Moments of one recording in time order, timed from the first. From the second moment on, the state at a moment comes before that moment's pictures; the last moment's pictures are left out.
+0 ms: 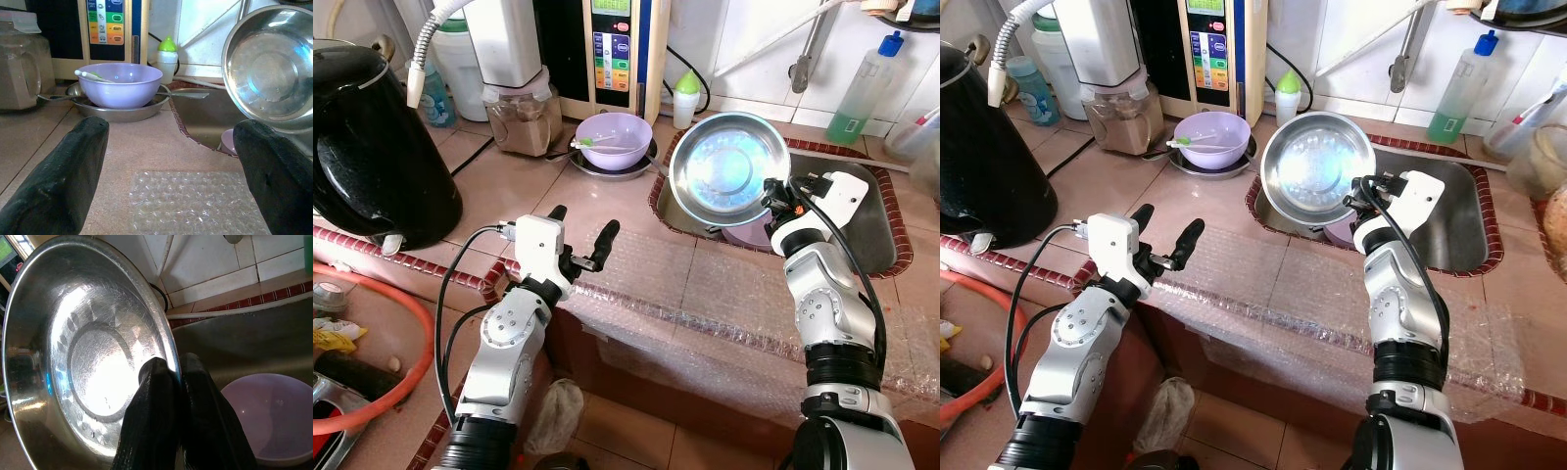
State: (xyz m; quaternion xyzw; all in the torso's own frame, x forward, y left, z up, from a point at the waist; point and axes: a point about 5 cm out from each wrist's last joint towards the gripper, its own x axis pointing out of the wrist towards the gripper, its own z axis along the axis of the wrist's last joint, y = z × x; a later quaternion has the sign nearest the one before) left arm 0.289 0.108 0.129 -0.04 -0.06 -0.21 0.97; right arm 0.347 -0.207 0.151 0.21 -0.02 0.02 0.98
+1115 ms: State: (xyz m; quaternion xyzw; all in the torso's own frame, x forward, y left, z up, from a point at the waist) left arm 0.294 0.115 0.122 0.00 -0.04 -0.15 0.99; right arm 0.346 -0.196 0.132 0.20 0.00 0.01 0.98
